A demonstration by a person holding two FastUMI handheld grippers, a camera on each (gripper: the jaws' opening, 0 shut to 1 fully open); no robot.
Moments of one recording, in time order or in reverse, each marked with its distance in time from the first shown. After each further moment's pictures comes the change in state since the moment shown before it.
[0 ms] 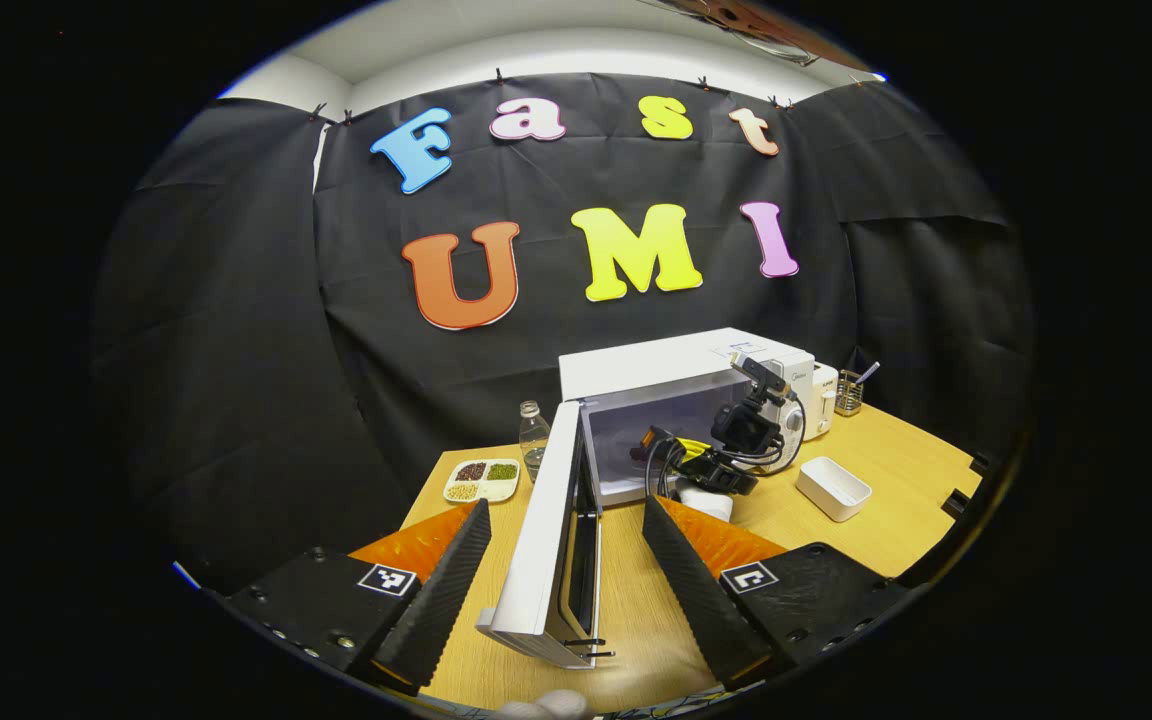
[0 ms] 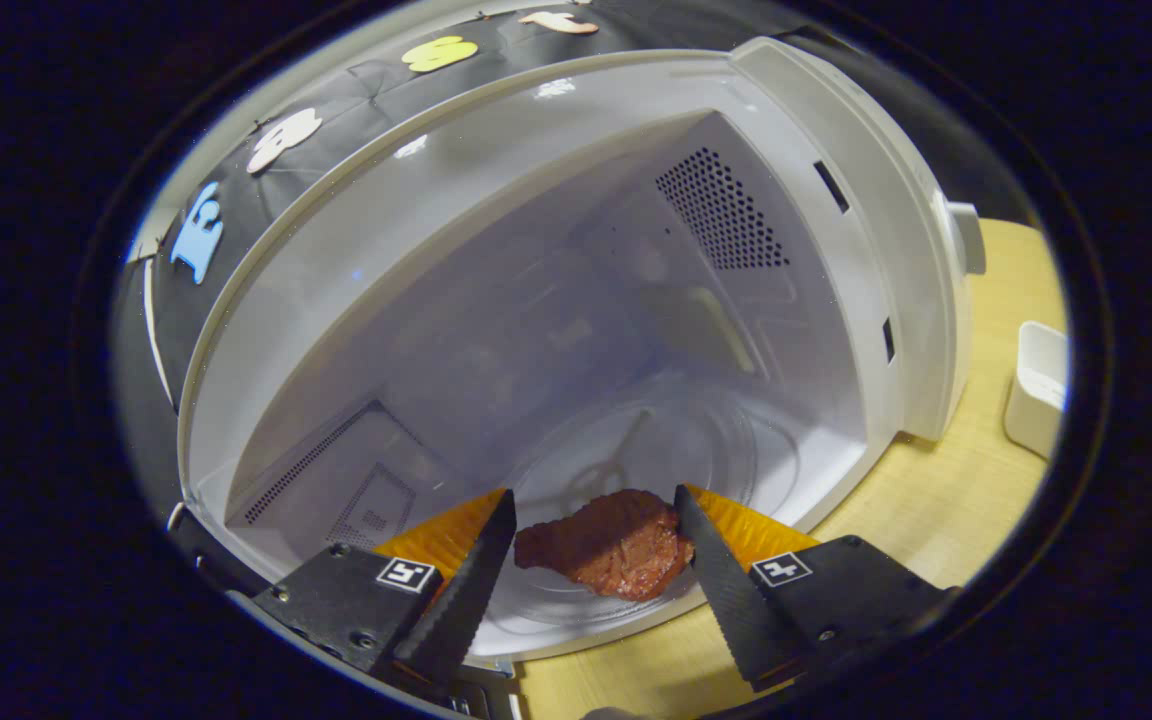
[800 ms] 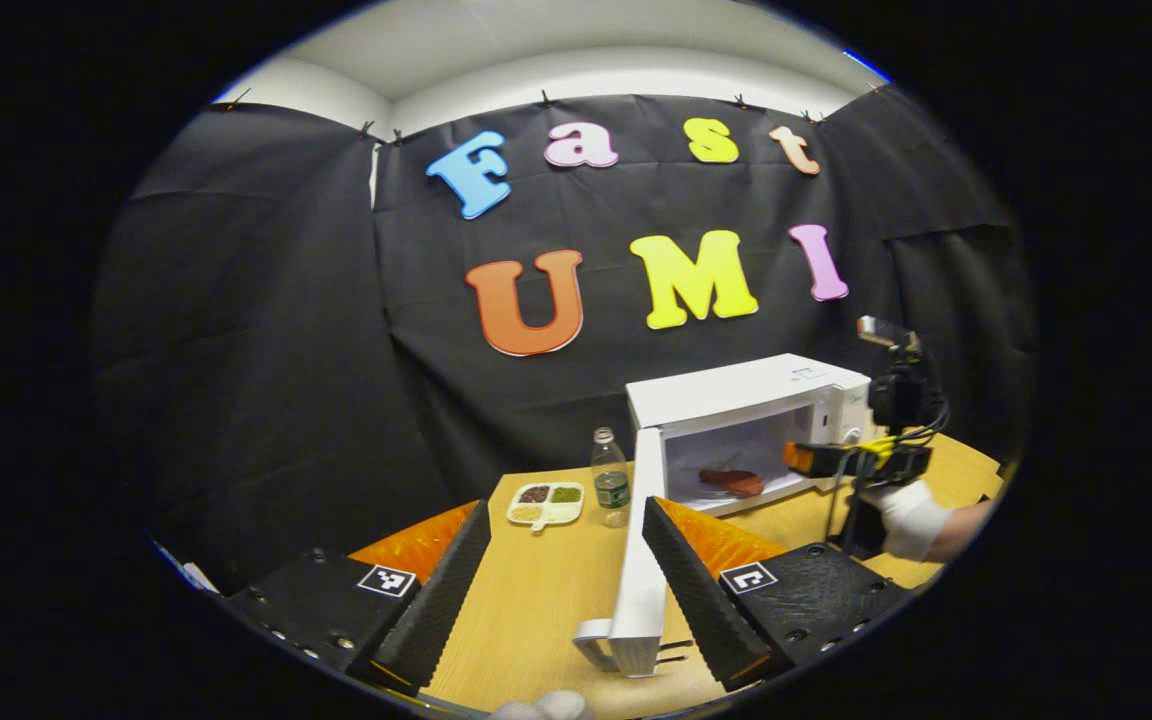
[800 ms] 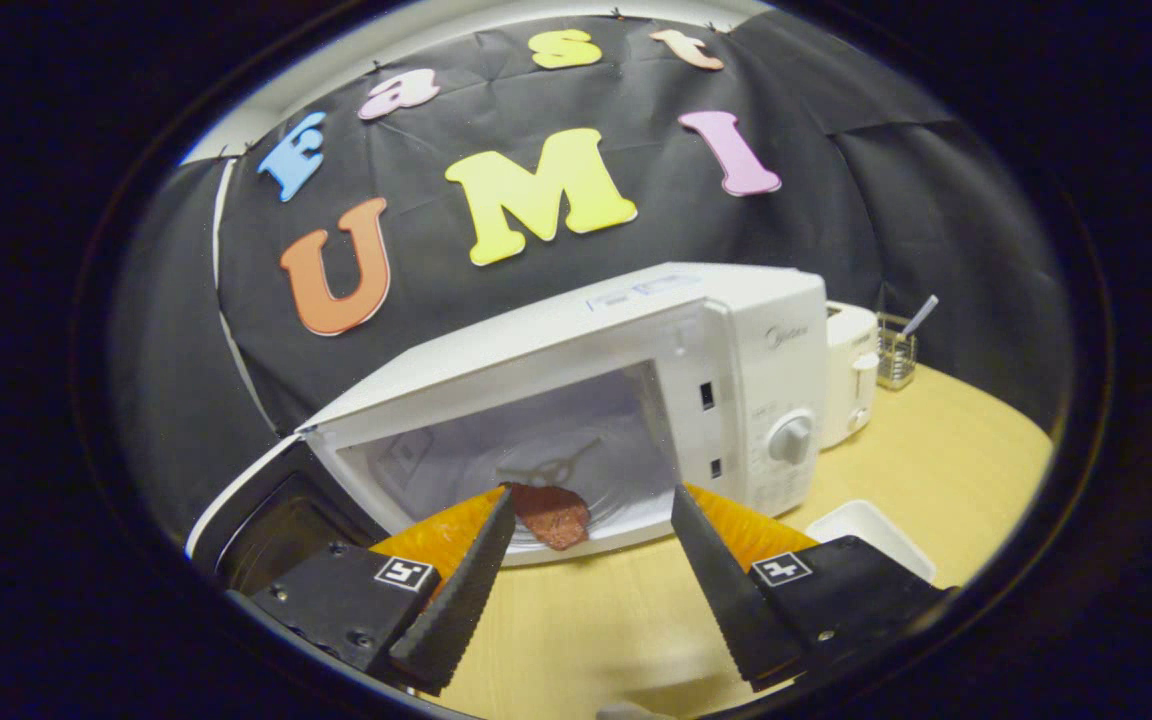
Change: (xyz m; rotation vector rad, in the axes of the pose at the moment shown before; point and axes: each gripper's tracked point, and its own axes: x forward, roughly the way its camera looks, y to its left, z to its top) left arm -0.023 0.085 0.004 -0.025 -0.071 0.187; right arm -0.168 -0.037 0.085 -0.386 0.047 0.048
